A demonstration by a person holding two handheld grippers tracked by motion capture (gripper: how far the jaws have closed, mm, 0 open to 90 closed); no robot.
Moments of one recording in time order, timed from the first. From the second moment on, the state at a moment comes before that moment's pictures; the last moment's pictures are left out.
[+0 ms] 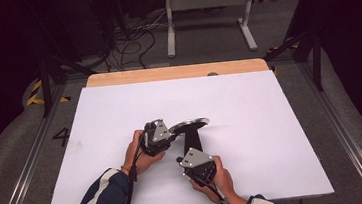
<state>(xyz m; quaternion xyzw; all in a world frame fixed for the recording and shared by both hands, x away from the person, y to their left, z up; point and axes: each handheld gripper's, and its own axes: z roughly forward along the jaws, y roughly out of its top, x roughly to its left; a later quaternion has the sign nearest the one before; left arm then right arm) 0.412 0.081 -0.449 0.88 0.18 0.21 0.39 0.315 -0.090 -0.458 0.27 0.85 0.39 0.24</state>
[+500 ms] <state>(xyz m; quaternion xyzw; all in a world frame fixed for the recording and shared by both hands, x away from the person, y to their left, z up) 0.411 0.082 -0.449 0.88 0.18 0.21 0.39 0.316 -0.103 -0.461 0.29 0.85 0.37 0.22</state>
